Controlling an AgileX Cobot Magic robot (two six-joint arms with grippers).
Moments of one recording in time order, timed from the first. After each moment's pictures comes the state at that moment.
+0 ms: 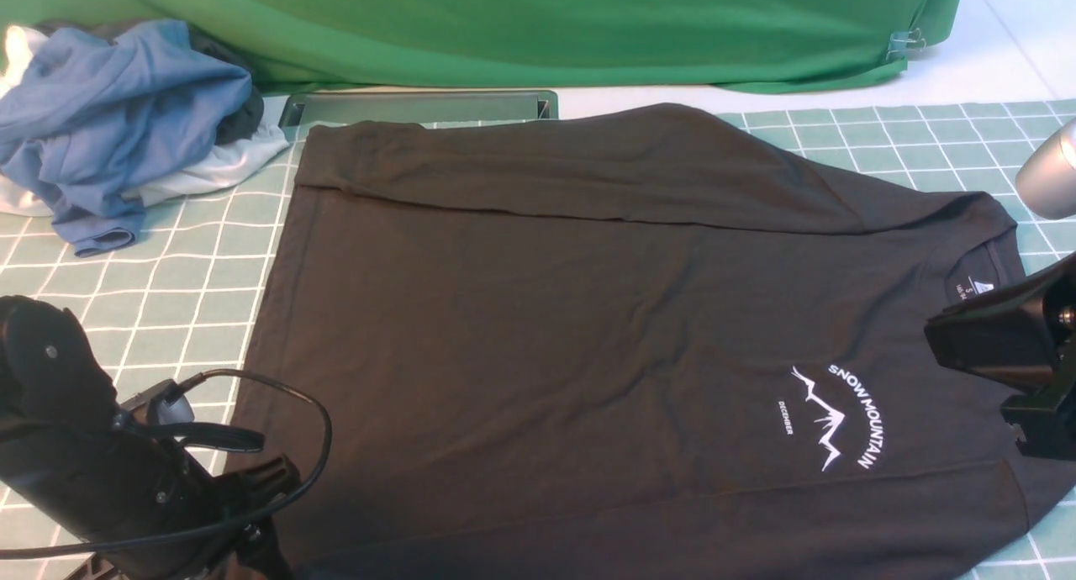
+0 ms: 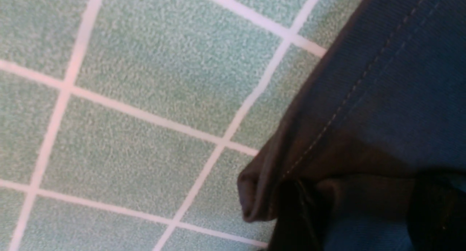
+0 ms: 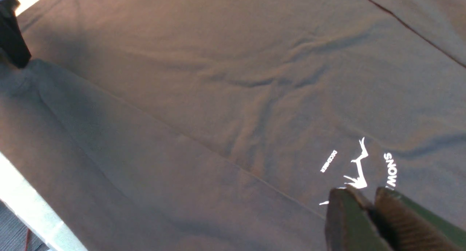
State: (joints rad) right arm 0.45 0.93 -0.91 0.17 0.89 -0.14; left arm -0.06 1.47 -0.61 -0.33 0.82 -0.28
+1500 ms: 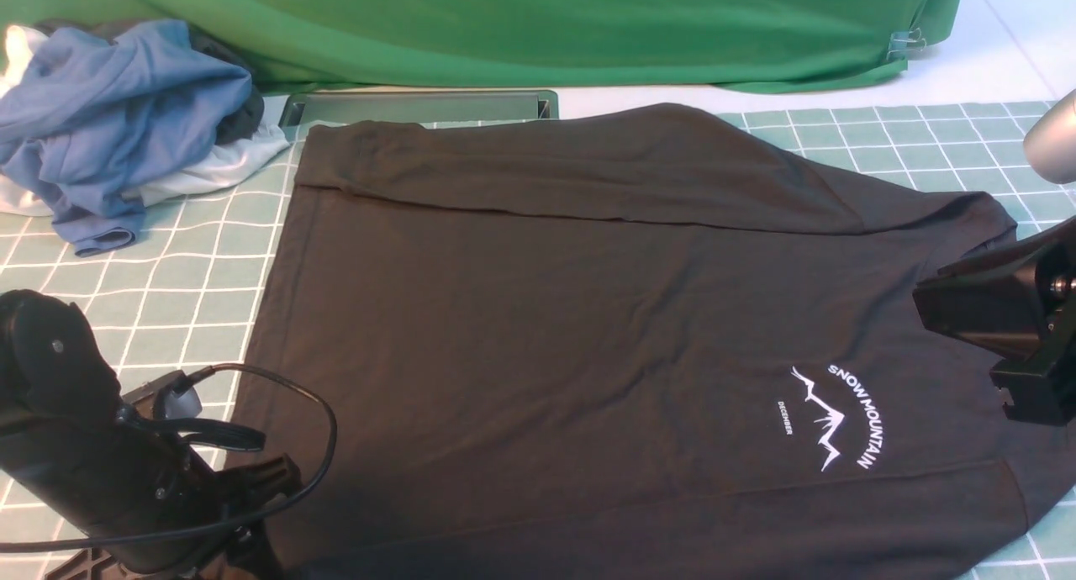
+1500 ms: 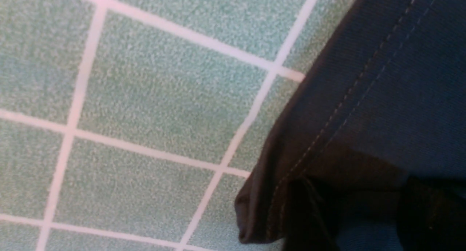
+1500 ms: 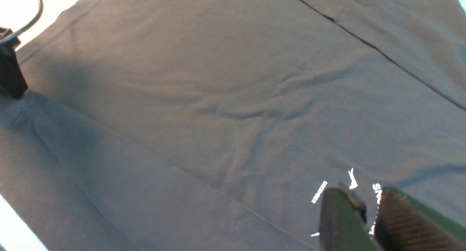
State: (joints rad) right arm 0.45 0.93 -0.91 0.17 0.81 -0.14; left arm -0.06 1.48 -0.63 -0.31 0.82 -0.22
